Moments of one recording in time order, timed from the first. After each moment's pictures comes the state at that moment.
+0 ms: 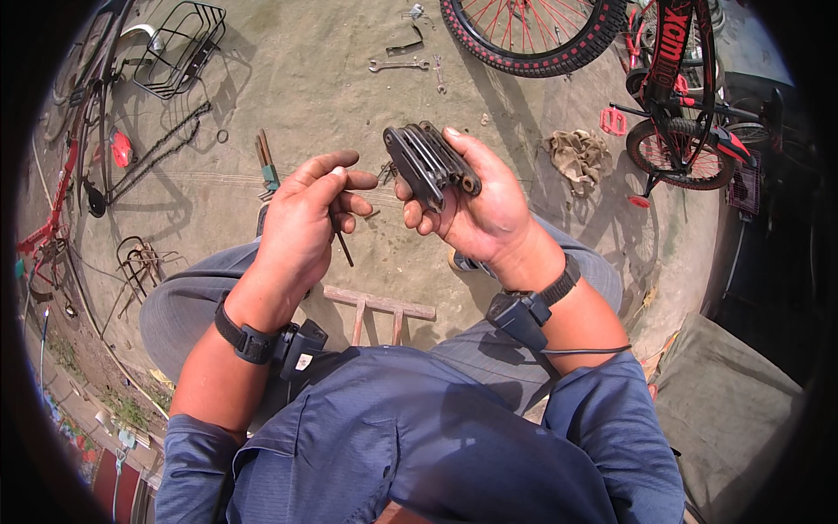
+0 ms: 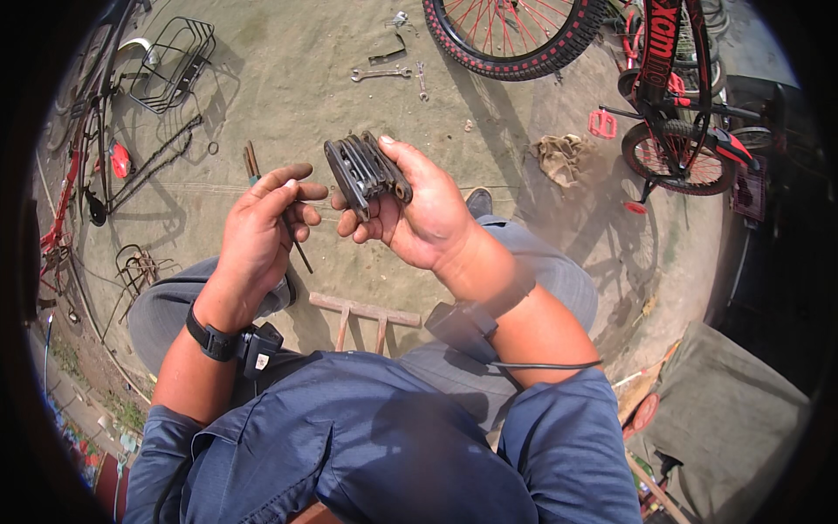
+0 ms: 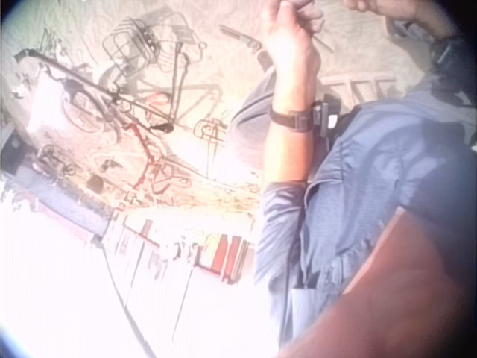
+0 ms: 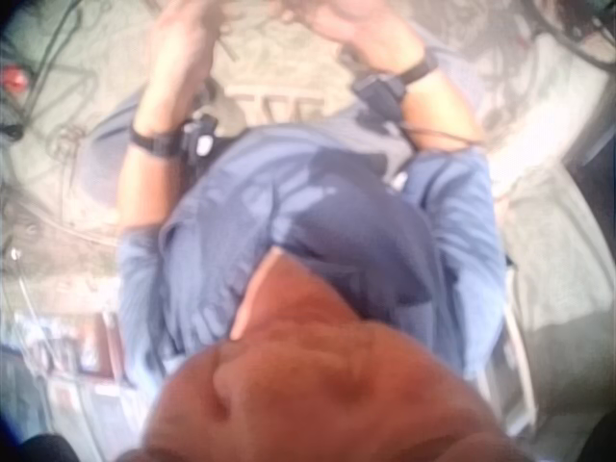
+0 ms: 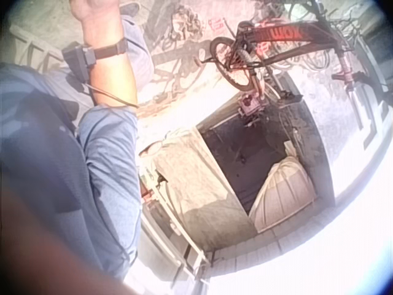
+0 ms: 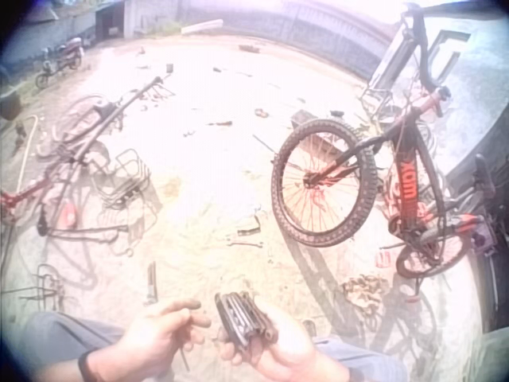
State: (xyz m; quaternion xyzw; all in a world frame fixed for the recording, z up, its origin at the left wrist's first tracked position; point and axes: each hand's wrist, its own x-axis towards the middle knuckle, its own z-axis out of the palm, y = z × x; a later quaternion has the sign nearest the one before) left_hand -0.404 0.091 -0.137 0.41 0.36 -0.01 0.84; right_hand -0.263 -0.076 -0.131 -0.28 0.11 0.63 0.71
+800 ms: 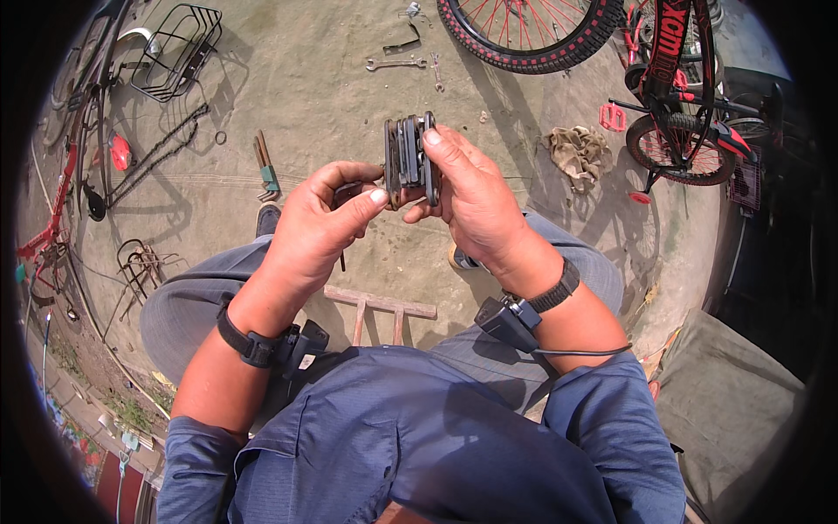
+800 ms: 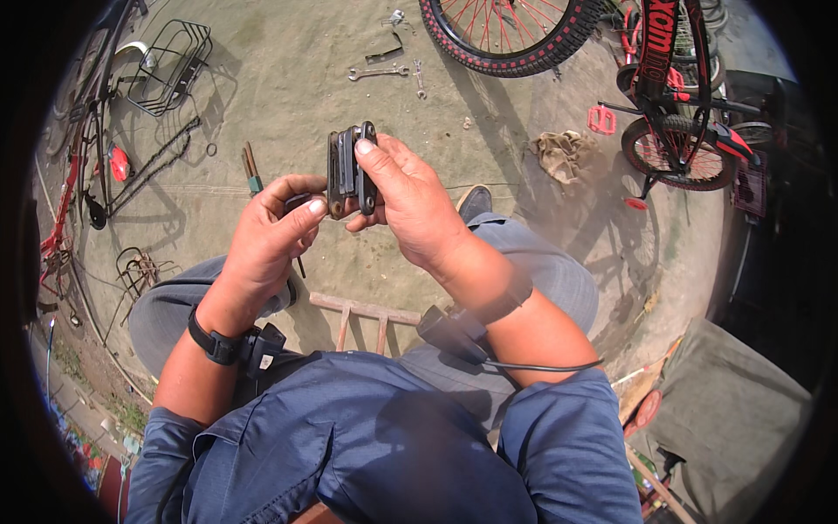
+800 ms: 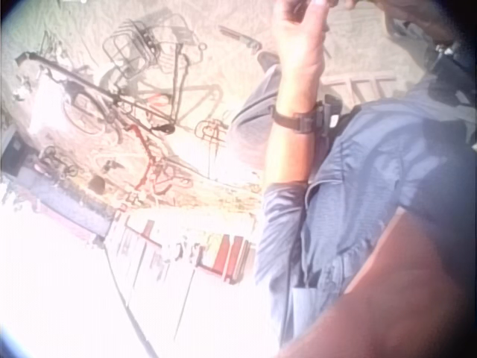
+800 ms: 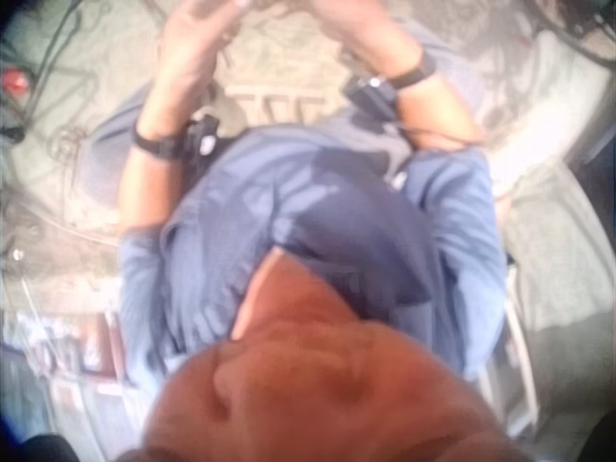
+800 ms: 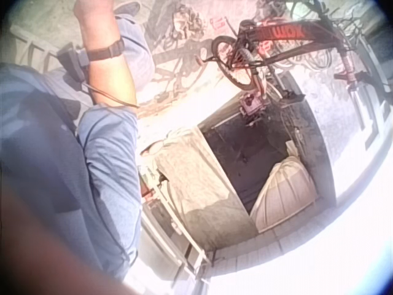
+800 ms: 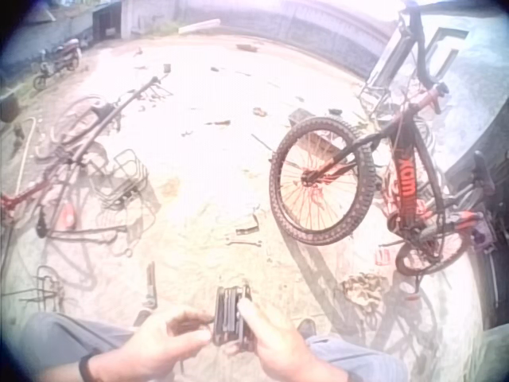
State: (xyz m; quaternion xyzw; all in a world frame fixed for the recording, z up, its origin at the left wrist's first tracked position) left_hand -0.405 0.084 -0.130 0.48 0.28 -0.06 0.83; right_hand -0.278 -0.066 -0.114 -0.55 0.00 0.49 0.68
